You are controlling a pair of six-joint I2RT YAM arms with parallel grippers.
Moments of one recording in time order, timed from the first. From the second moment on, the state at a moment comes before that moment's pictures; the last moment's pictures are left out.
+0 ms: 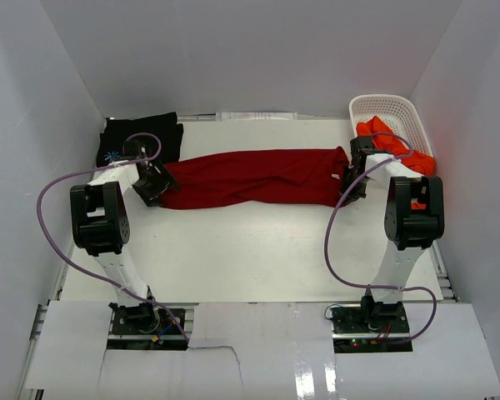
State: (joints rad) left arm 0.10 1.89 1.27 -0.55 0.21 -0.56; right arm 0.06 1.91 1.31 -0.68 -0.02 0.27
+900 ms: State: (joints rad) left arm 0.10 1.83 1.17 -0.56 0.12 -0.59; right arm 0.06 1.92 1.34 -0.73 0.03 0.26
